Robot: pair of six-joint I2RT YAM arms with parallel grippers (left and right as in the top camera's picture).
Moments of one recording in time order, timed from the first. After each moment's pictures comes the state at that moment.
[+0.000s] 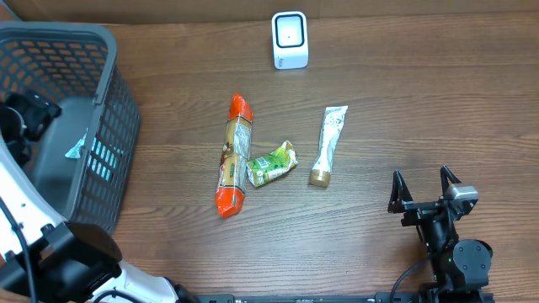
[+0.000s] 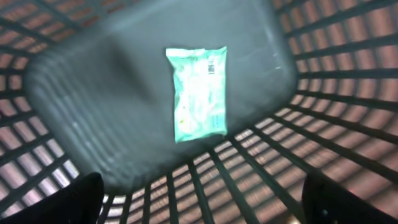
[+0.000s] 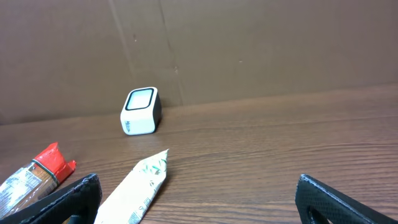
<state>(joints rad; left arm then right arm) 0.67 1.83 2.02 -1.44 0.07 -0.37 0.07 0.01 0.02 -0.03 -0.07 0.17</state>
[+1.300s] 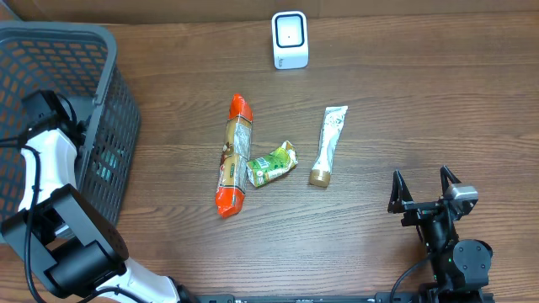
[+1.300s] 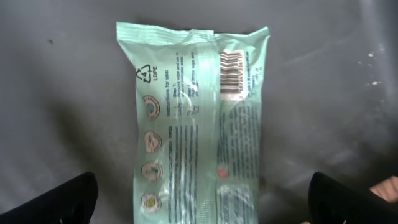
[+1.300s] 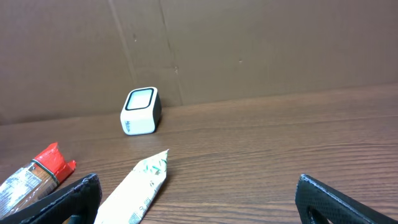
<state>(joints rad) 0.56 1.84 1.32 -0.70 -0.04 -0.51 0.07 0.01 0.02 -0.03 -0.07 0.17</state>
